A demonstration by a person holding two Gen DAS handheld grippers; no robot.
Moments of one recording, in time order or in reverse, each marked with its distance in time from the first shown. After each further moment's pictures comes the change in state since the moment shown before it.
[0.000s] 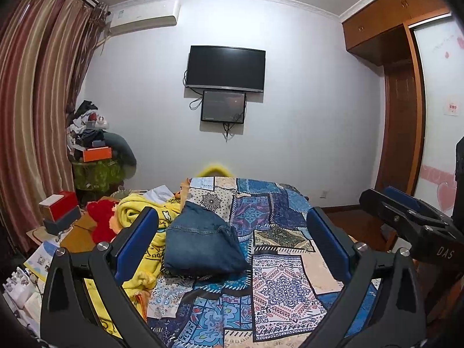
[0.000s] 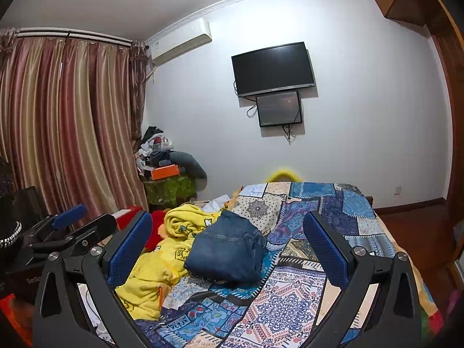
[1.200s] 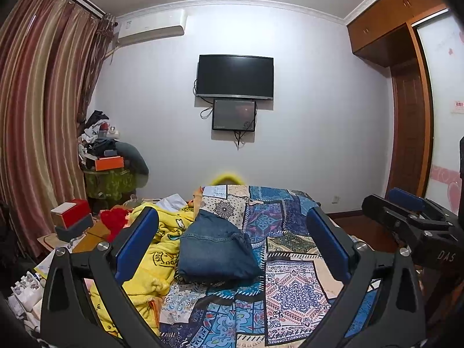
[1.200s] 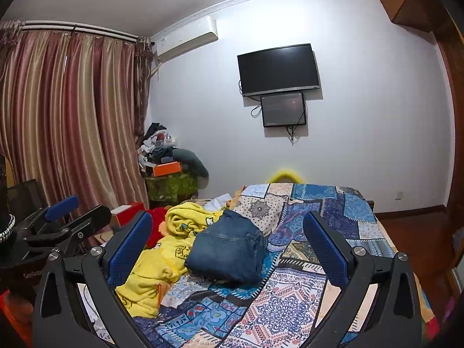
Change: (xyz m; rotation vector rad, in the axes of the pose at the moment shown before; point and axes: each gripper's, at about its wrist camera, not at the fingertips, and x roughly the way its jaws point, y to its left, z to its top) left arm -0.009 0.001 -0.001 0.021 -0.045 0.066; right arm 0.001 0.001 -0.003 -0.033 0.002 0.014
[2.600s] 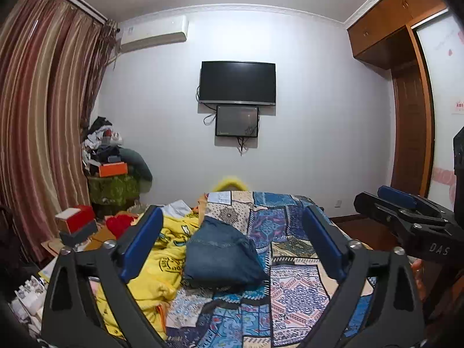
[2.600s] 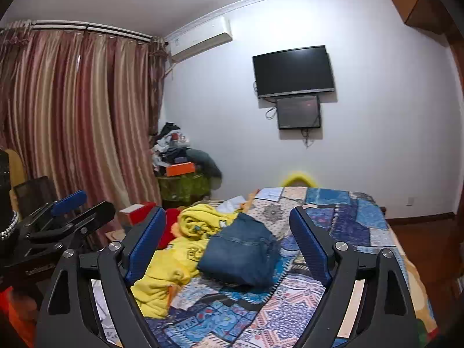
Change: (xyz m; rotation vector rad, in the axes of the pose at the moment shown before) left arm -0.008 -0.001 0.012 -0.002 -0.025 0.019; right arm 0.022 0.003 0.005 -0.024 -0.001 0.054
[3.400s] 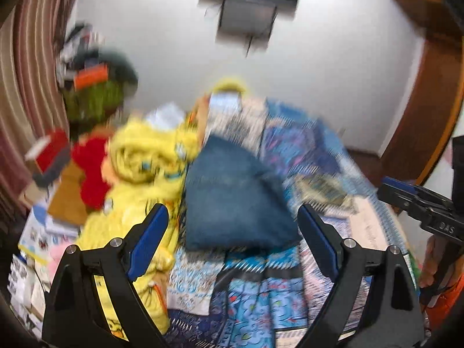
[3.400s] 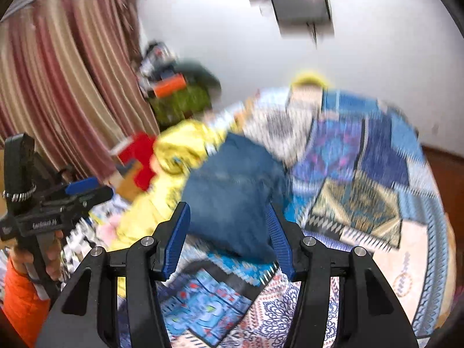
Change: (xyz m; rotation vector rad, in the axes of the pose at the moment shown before) left arm 0.204 0.081 -0.026 -0.073 0.484 -0.072; right arm 0.165 -0.069 -0.026 0.126 0.452 0.098
